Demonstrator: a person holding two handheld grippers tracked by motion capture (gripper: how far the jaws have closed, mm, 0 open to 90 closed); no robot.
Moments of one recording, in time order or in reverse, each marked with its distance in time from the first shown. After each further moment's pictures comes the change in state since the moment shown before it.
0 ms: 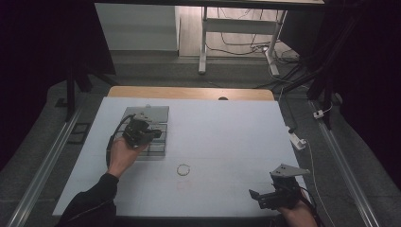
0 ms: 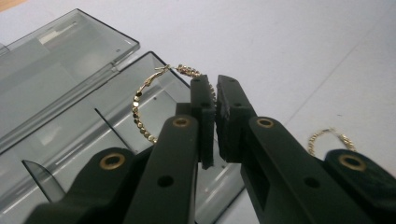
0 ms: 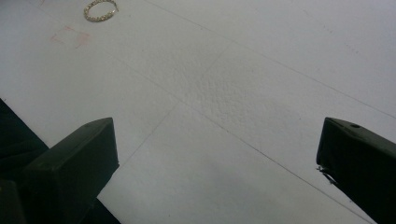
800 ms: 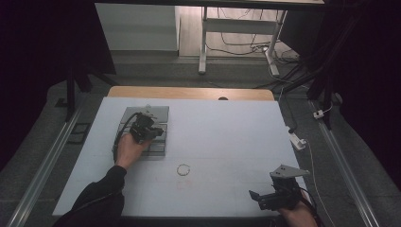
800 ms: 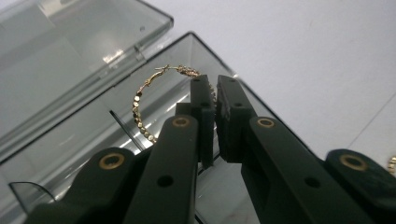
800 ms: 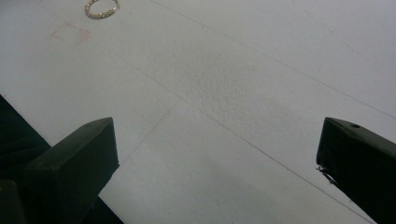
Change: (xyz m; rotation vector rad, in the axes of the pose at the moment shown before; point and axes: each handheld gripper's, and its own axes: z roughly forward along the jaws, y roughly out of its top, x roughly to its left) left arm 0.026 0.002 0.046 0.100 0.029 -0.042; right arm 0.001 -0.001 -0.001 0.004 -0.002 -0.015
